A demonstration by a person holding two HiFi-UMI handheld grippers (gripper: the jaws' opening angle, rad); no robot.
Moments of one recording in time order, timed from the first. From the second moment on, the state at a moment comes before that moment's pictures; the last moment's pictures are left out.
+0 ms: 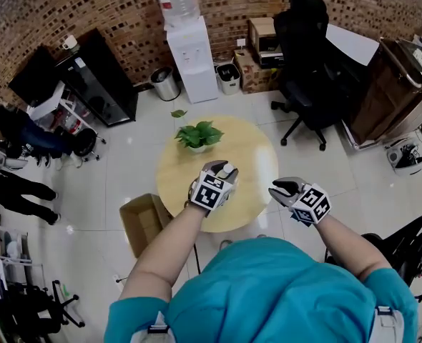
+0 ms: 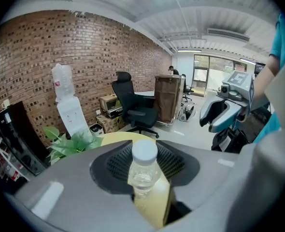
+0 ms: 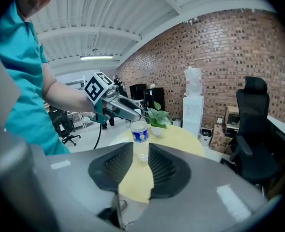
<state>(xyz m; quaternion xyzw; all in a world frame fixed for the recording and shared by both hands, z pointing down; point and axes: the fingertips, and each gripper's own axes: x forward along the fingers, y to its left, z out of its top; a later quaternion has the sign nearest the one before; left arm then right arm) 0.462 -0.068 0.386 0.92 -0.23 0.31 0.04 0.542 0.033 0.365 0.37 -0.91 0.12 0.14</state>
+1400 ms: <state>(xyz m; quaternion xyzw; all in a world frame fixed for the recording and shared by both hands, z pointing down) 0.491 -0.070 0.445 0.90 -0.33 0.27 0.09 0.632 0.013 0.413 0.31 -0.93 0.14 0.09</state>
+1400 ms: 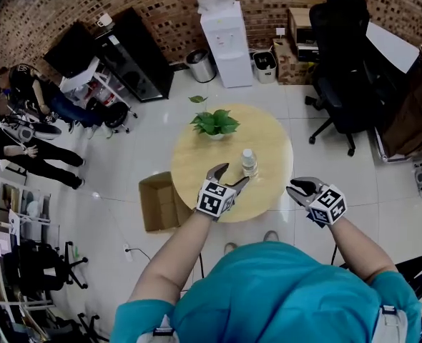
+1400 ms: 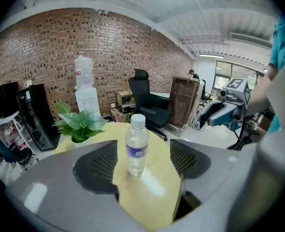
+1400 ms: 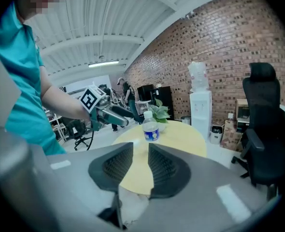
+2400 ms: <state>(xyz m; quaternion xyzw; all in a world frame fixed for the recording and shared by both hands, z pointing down) 0.226 0.300 0.306 0.96 -0.26 0.03 0.04 0.408 0.316 0.343 0.37 -0.92 0.06 0.06</state>
